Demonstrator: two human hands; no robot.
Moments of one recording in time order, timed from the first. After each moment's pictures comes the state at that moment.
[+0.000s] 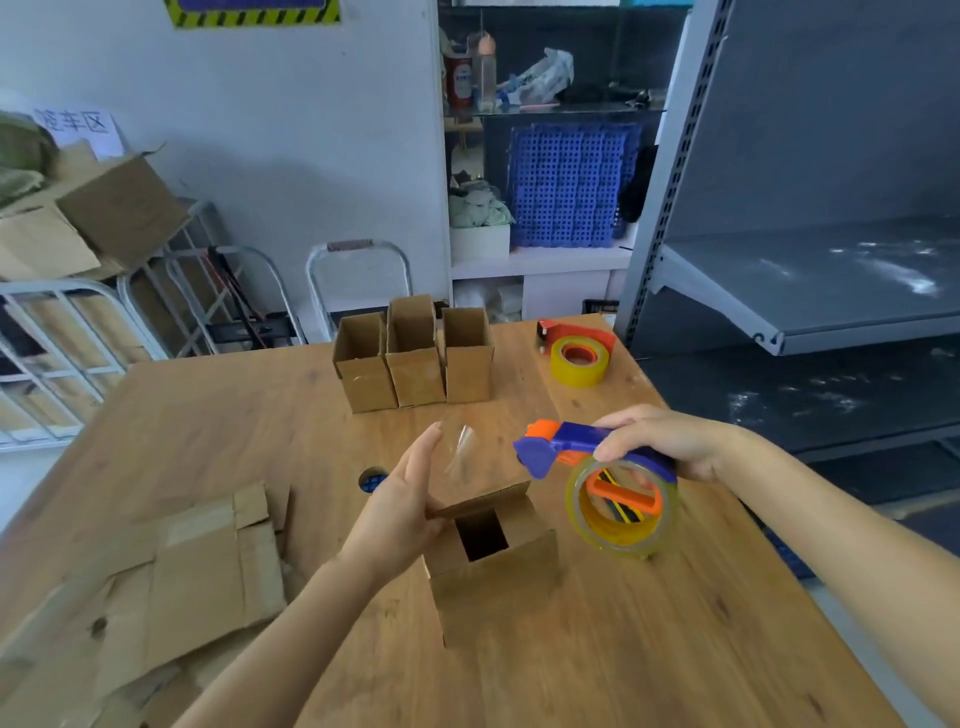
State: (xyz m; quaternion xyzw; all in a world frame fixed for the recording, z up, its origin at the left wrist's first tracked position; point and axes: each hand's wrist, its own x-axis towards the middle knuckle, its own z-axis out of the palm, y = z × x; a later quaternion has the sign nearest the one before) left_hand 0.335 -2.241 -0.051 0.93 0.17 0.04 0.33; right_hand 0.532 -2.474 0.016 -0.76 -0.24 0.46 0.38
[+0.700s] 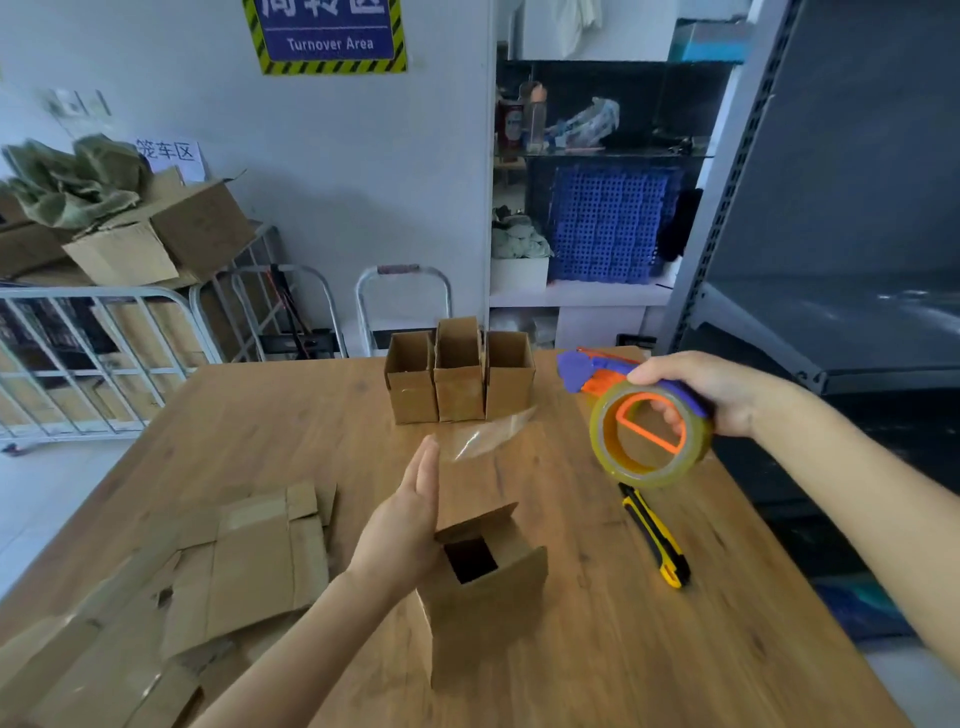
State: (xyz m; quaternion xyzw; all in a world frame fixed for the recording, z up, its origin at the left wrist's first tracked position) left_hand 0.291 -2.229 -0.040 0.95 0.22 0.06 0.19; right_hand 0.525 -2.446 0.088 -0.74 -0.15 0.39 0.53
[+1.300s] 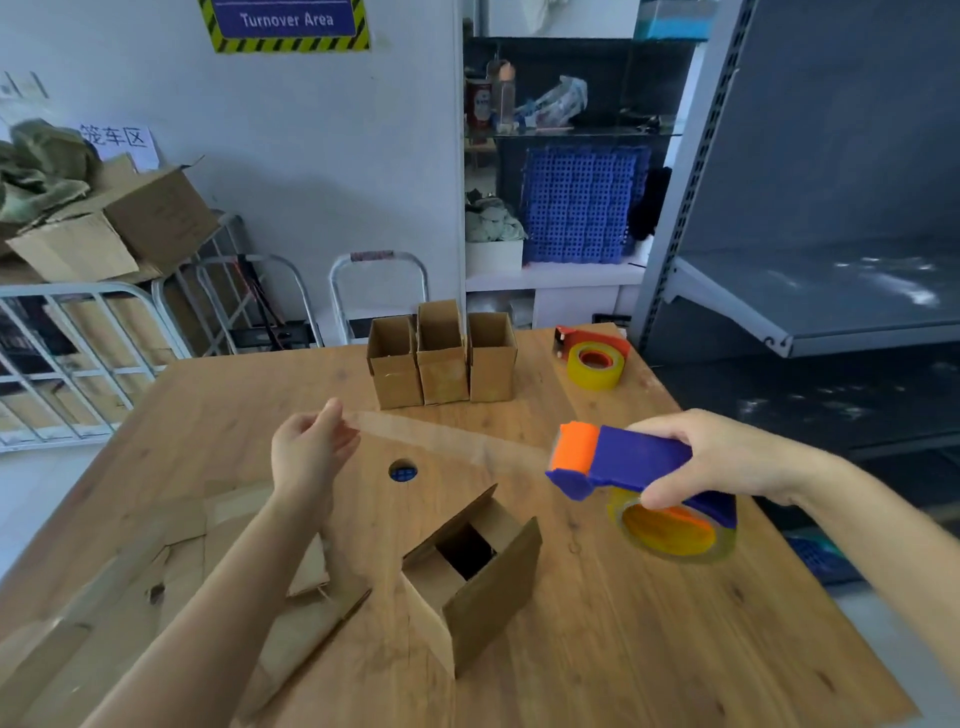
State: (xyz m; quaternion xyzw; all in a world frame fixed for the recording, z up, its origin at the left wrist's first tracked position) left_hand 0.287 -2.162 -0.011 0.56 0.40 0.31 0.65; right_hand 0.445 -2.499 0.069 -0.83 -0.34 0.34 0.29
